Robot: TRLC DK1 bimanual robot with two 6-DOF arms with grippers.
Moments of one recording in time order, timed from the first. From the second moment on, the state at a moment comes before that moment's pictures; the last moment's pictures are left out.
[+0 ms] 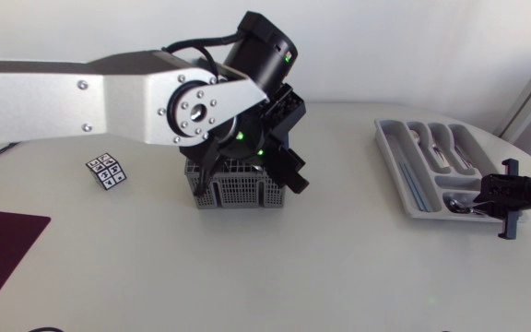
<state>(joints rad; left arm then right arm) -0.80 1.74 1.39 -0.46 -0.16 0.21 -0.62 1.96 1.12 -0.27 -0.29 -1.82</state>
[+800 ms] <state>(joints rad) -0.83 1.96 1.61 -0.56 -0.33 0.16 -0.39 1.44 0.86 -0.52 -0.58 -1.33</state>
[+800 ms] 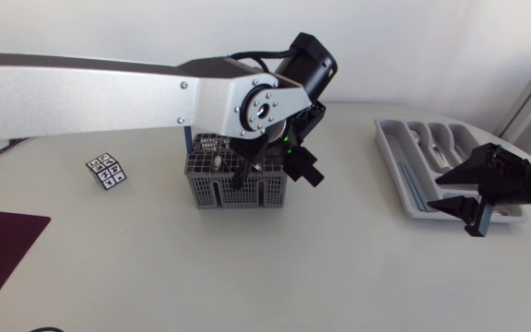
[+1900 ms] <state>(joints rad) -0.84 2.14 1.77 -0.67 -0.50 0.11 -0.04 1.25 0.64 -0.40 -0.58 -1.00</state>
